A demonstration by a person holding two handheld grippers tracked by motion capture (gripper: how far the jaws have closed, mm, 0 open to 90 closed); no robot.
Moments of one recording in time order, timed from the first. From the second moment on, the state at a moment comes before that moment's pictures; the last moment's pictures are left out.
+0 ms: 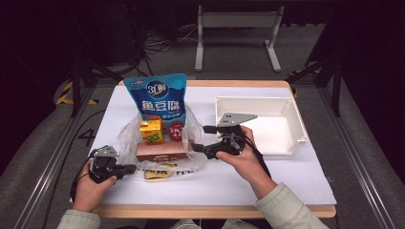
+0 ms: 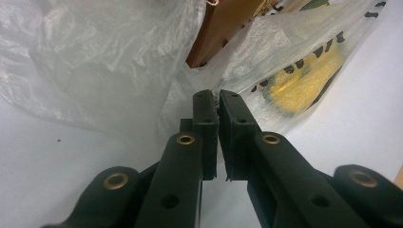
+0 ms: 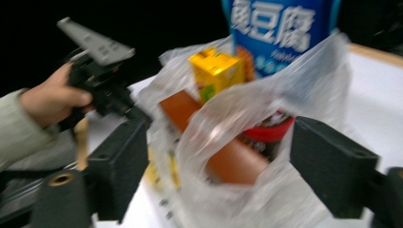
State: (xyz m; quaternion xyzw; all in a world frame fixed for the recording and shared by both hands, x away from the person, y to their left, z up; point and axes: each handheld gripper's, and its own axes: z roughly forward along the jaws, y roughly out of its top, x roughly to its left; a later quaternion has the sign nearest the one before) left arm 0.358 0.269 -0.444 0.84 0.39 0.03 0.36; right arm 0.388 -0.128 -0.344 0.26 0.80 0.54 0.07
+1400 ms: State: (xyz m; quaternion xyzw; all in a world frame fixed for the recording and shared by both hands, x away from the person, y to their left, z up) left arm 0.357 0.266 -0.444 0.85 0.39 0.04 0.36; right arm 0.423 -0.111 -0.385 0.31 0.85 0.38 0.21
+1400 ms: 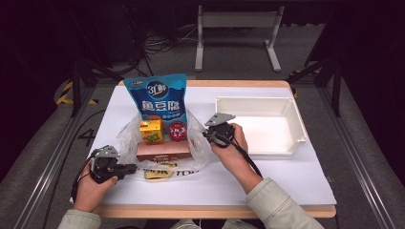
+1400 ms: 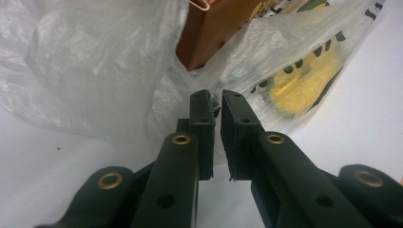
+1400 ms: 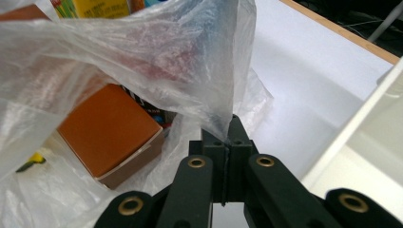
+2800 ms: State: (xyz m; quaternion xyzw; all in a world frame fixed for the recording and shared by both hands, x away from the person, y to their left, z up) left arm 0.356 0.267 -0.441 0.84 0.38 0.05 0.38; right arm 0.397 -0.121 -0.381 0.31 0.81 0.49 0.12
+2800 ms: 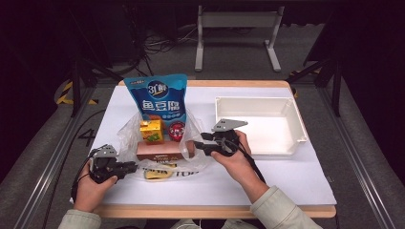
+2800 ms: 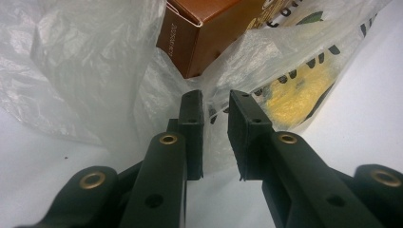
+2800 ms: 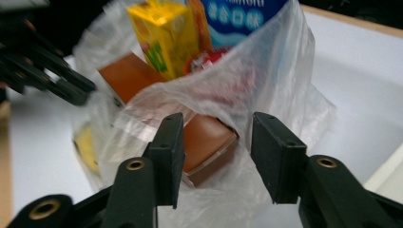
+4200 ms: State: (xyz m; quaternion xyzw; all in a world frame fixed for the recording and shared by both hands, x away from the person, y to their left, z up) left arm 0.355 0.270 -0.441 0.84 0.38 0.05 0.38; right arm 0.391 -0.112 -0.434 0.30 0.89 0.30 0.16
